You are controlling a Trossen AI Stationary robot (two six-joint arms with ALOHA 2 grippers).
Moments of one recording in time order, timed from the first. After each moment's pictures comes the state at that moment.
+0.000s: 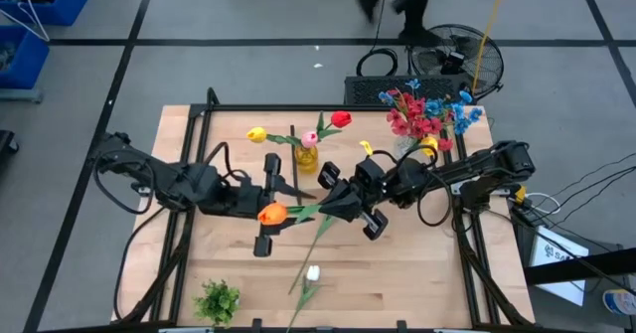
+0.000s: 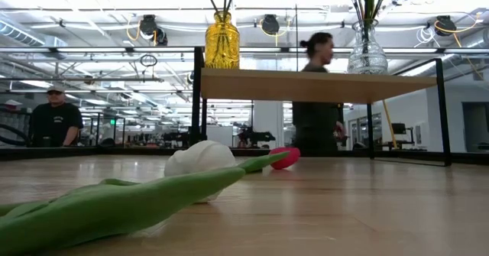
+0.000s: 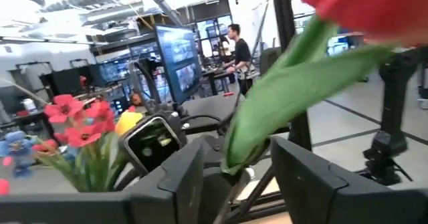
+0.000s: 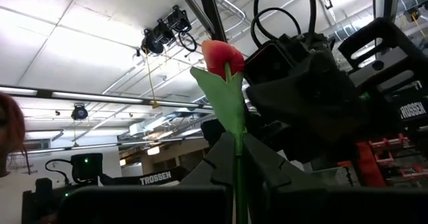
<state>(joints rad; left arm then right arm) -0.43 1.39 1.44 0.08 -0.30 0.25 0.18 1.64 1.13 1.17 -0.26 0.49</state>
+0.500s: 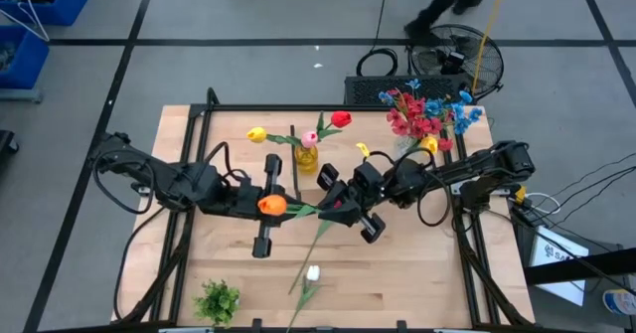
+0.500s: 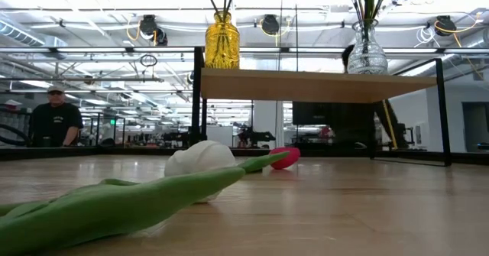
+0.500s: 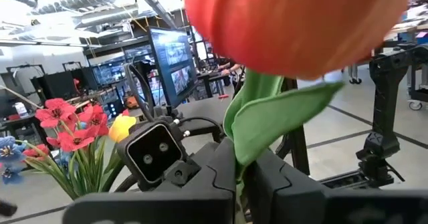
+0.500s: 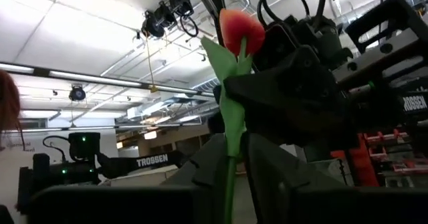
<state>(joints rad) -0.42 1.39 1.44 0.08 -0.27 0.25 0.18 1.64 1.13 1.12 -0.29 0.42</state>
